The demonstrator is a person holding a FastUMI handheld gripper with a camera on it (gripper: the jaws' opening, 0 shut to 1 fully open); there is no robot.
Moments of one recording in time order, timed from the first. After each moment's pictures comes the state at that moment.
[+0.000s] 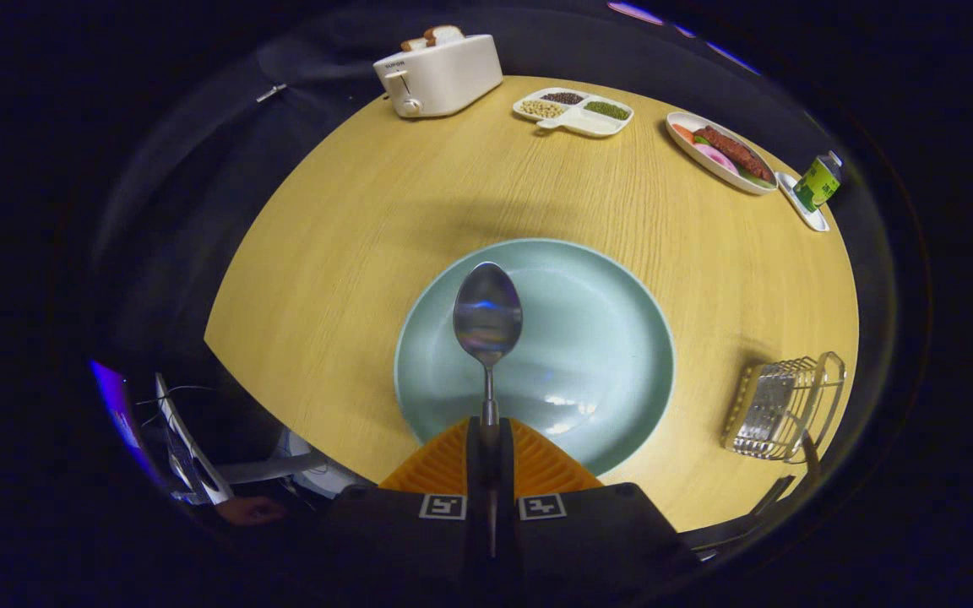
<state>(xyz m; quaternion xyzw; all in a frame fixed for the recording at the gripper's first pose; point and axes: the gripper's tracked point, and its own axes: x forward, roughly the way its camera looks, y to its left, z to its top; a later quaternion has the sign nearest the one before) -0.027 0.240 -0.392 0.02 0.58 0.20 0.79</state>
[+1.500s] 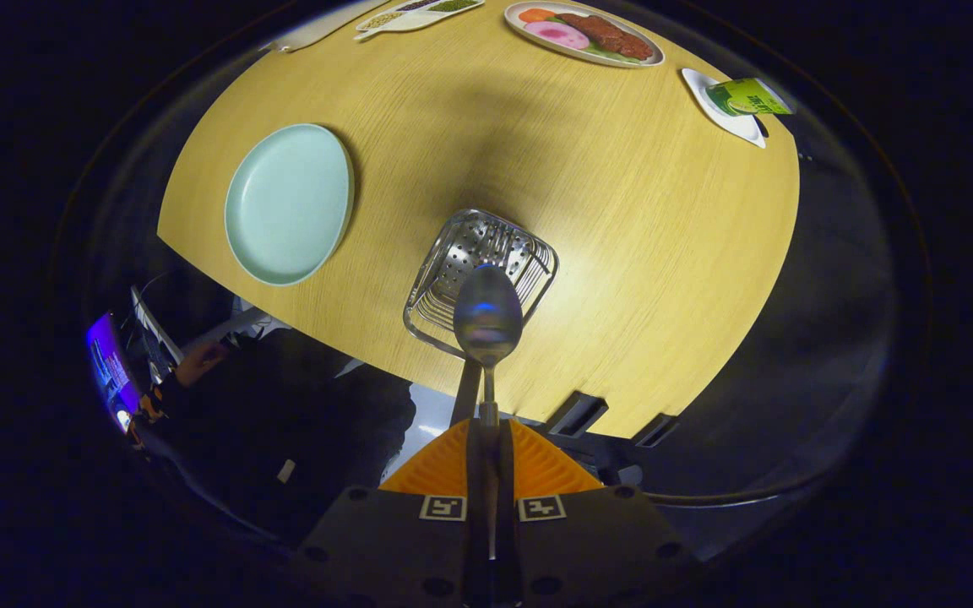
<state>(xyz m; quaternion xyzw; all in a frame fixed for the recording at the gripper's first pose) -0.049 -0.041 -0.360 -0.11 0.81 0.16 0.55</state>
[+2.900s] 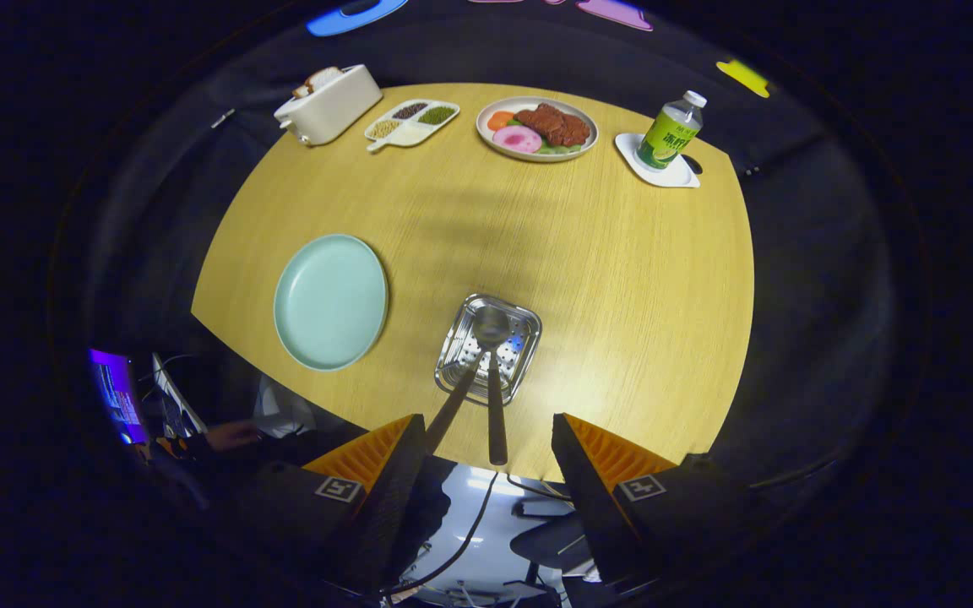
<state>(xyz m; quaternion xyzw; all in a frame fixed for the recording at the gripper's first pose) -0.024 -0.029 -0.313 0.00 0.61 0.14 0.78</state>
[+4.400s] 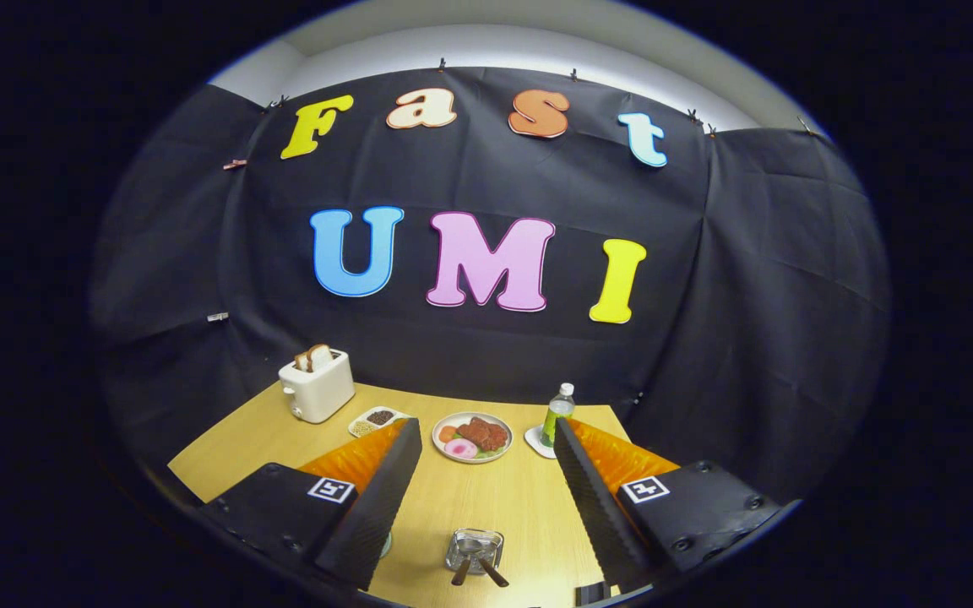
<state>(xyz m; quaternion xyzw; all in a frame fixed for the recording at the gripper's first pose) 0.018 -0.046 -0.084 0.02 0.11 0.00 0.99</state>
